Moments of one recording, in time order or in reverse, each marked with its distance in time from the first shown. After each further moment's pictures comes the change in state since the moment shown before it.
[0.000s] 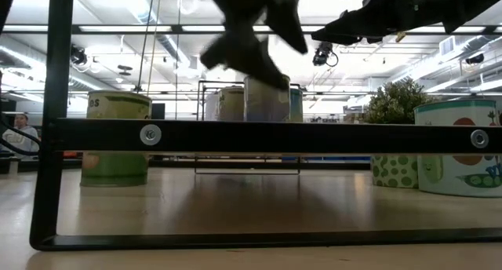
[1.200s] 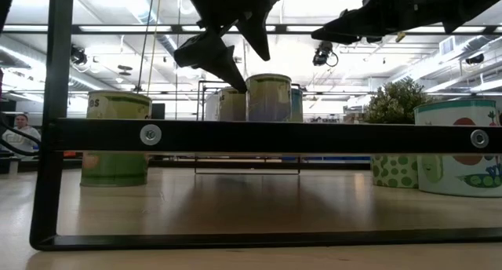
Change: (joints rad) left arm 0.054 -0.058 0.000 -0.282 -0.093 -0.076; right arm 0.000 0.000 0.000 0.006 0.000 -0.007
